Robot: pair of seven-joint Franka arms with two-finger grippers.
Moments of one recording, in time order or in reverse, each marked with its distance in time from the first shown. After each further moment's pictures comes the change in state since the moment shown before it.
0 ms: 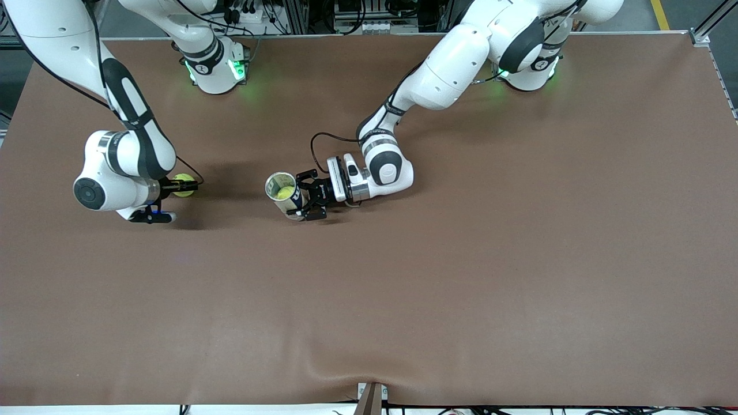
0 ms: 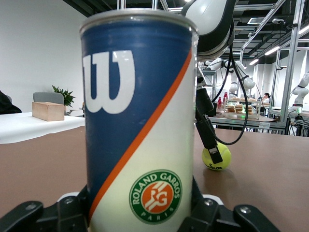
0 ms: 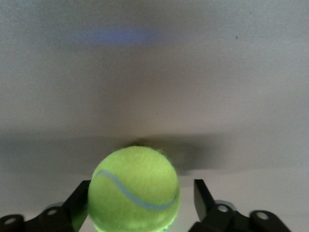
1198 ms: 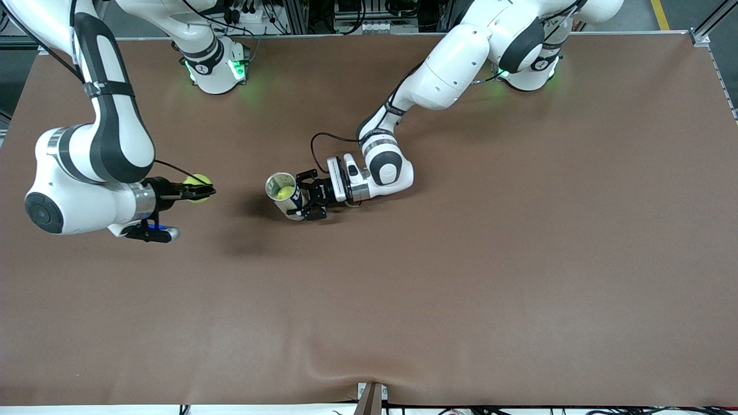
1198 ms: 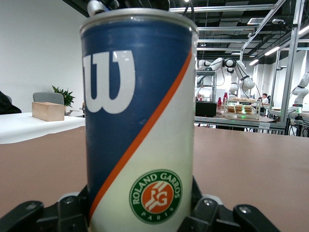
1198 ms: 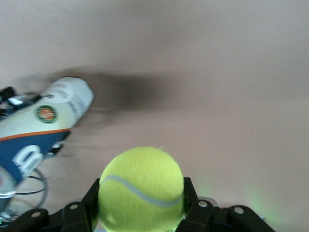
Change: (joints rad) left arm 0.000 0.001 0.000 0.000 0.000 -0.002 0.000; right arm 0.170 -0.034 0.029 0.511 0.287 -0.574 0.263
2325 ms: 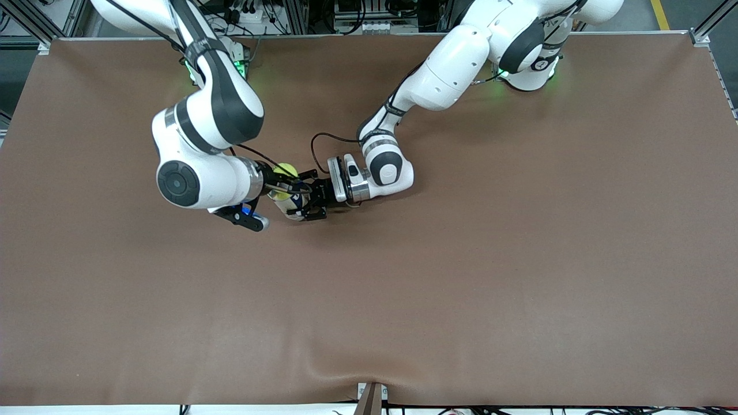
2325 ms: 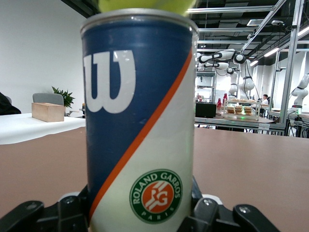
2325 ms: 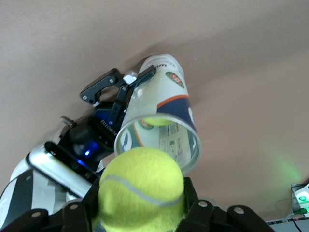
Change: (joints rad) left arm 0.001 0.002 0.000 0.000 0.000 -0.008 0.000; right arm 0.322 0.064 -0.002 0.131 0.075 0.071 0.543
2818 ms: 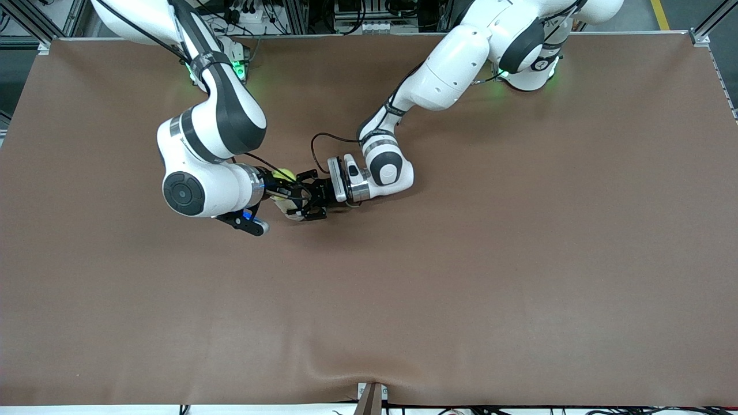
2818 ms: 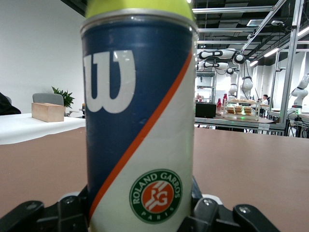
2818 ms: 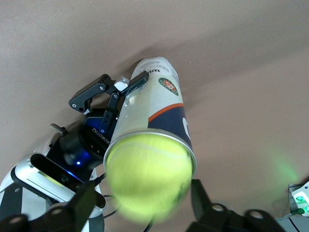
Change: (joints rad) left arm 0.000 0.001 0.000 0.000 0.000 -0.002 0.000; right arm 0.000 0.017 -0.004 0.000 -0.005 0.000 0.000
